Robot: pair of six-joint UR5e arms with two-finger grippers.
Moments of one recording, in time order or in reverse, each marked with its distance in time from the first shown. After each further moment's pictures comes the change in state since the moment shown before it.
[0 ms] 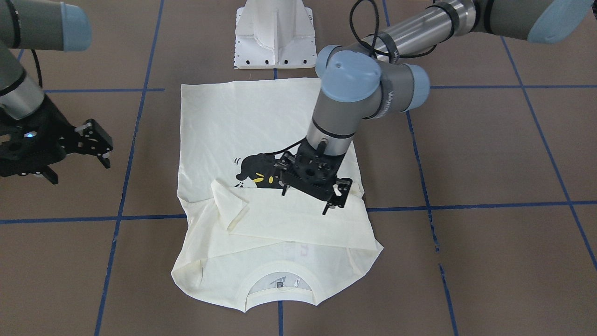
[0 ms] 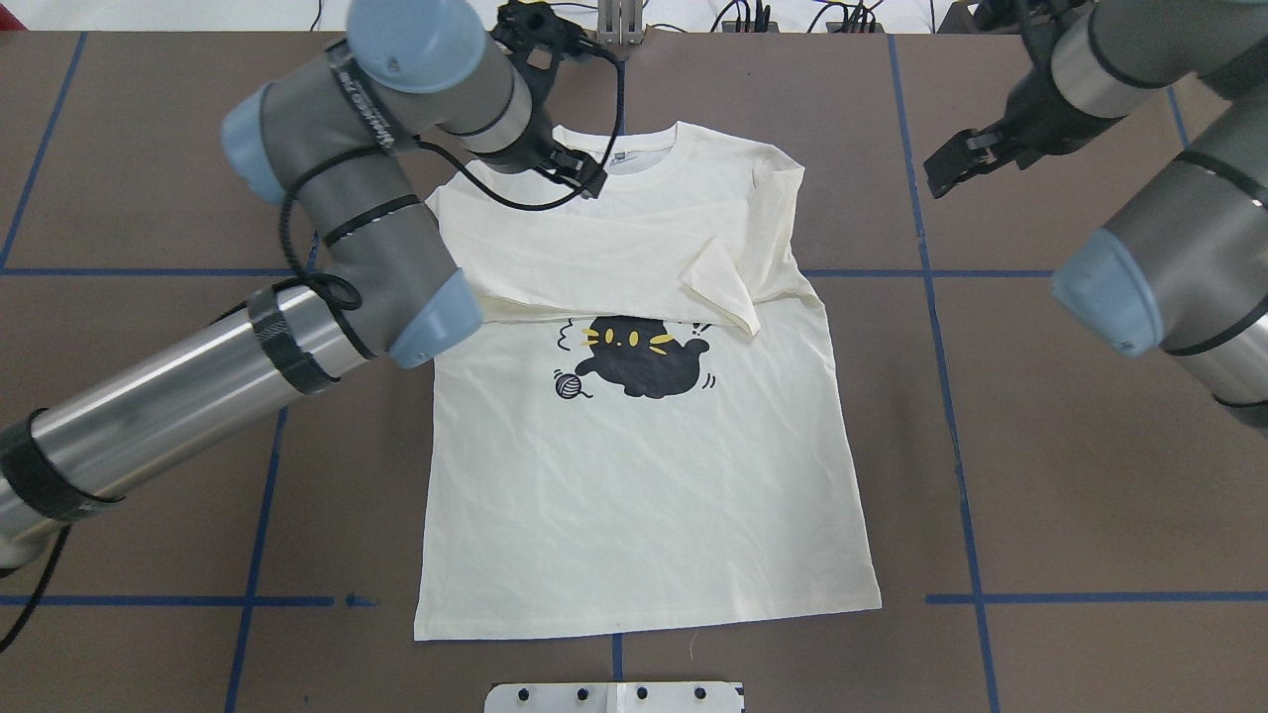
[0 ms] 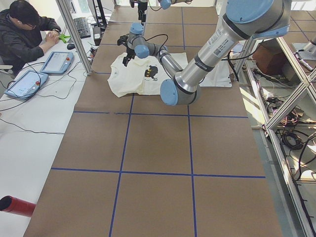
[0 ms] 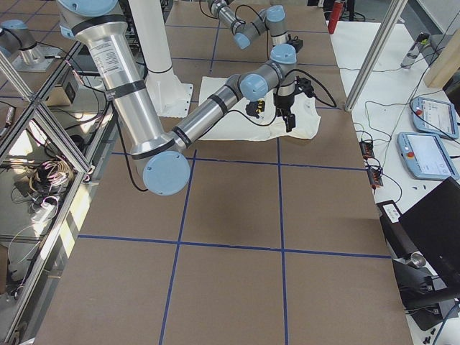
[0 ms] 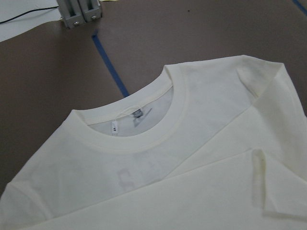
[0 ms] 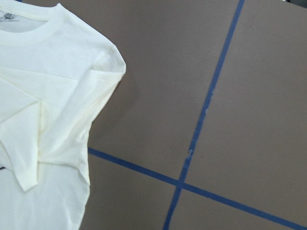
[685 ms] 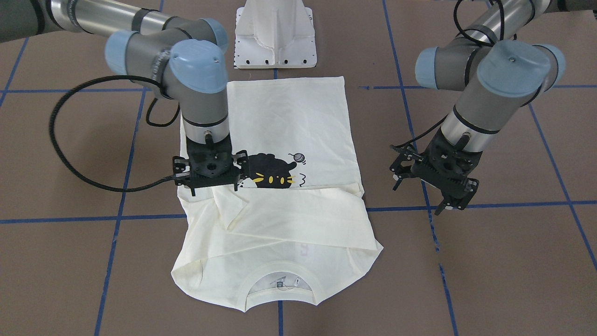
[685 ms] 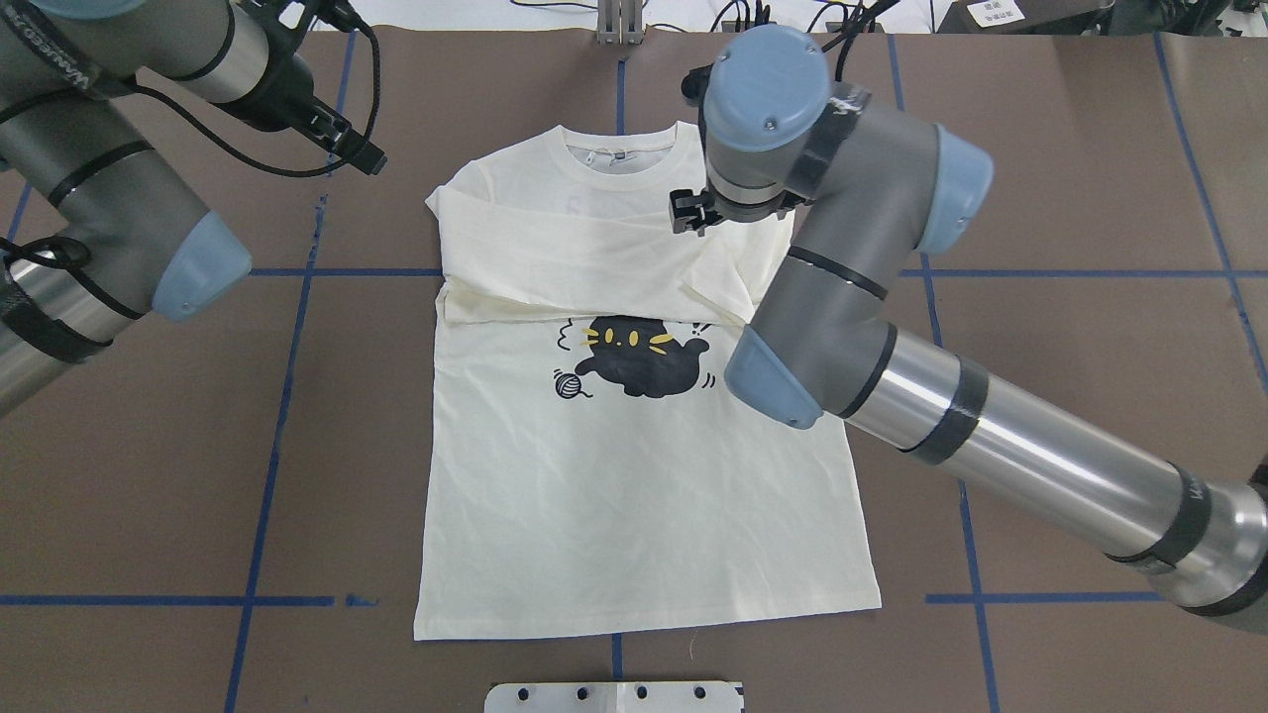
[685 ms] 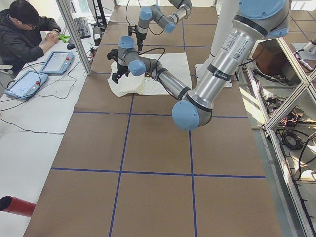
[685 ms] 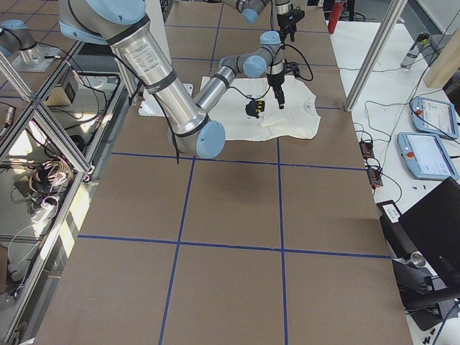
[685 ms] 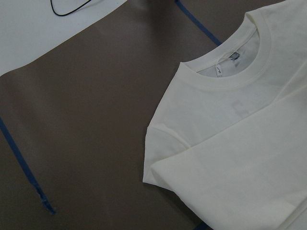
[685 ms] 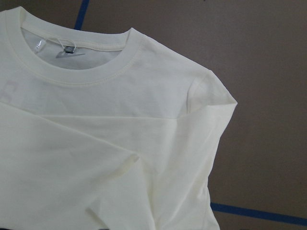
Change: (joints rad) left arm -0.191 0.255 -0.164 0.008 -0.155 0.314; right arm -0.300 0.382 -0.381 -0.005 -0.342 0.377
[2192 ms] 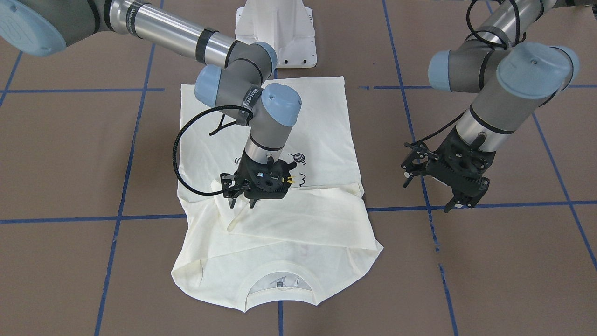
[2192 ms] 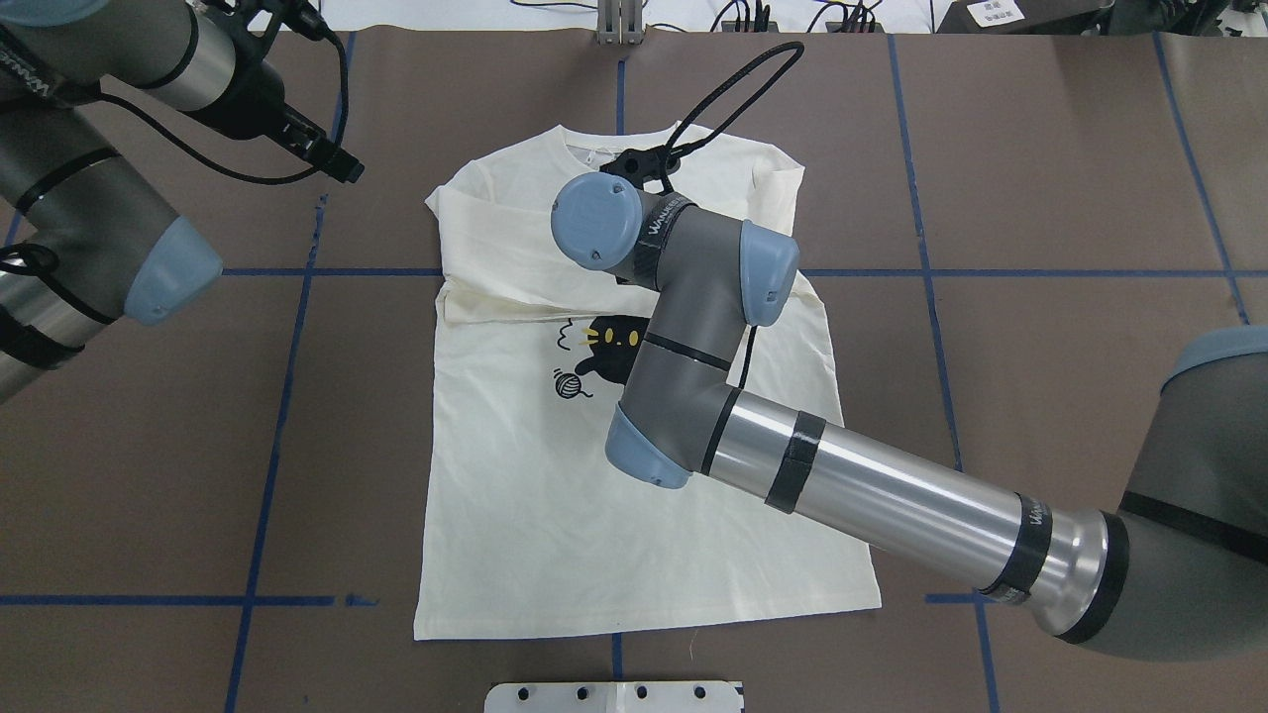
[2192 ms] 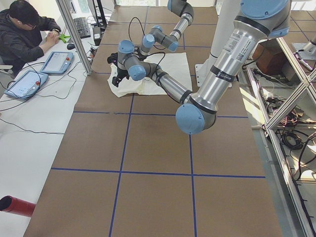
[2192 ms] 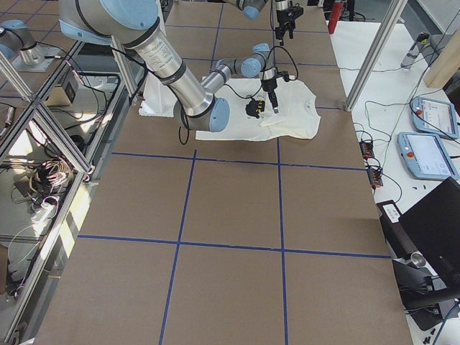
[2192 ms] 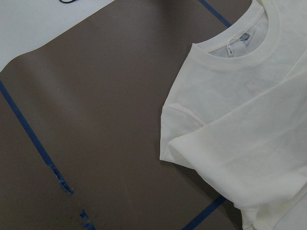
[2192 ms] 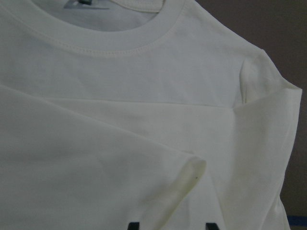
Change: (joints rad) left arm -0.009 0.037 -0.002 -0.042 -0.031 -0.003; right arm -0.126 0.119 -0.285 0.001 -0.223 0.071
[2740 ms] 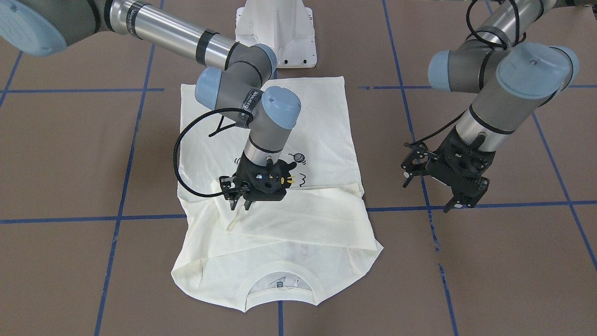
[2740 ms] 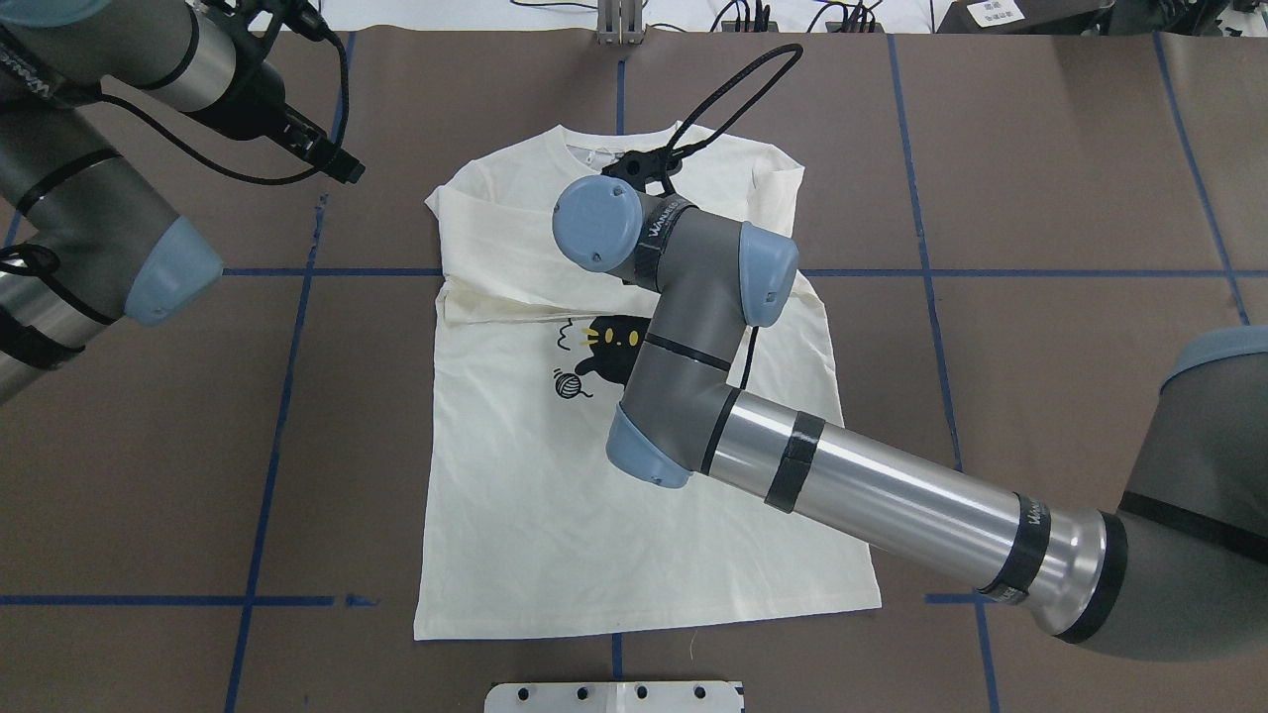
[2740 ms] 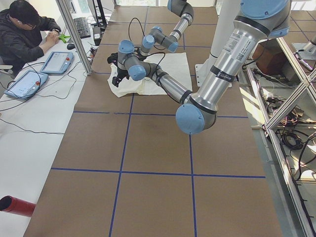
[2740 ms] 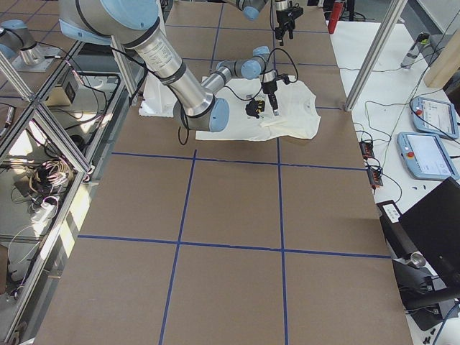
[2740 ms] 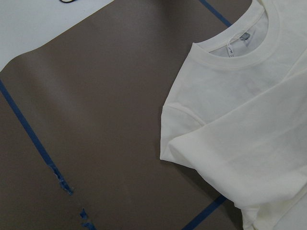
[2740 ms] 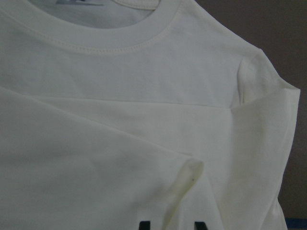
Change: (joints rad) left arm 0.001 0.000 0.000 -0.001 0.000 0.000; right arm 0.000 0.001 -0.009 0.000 -0.007 -0.003
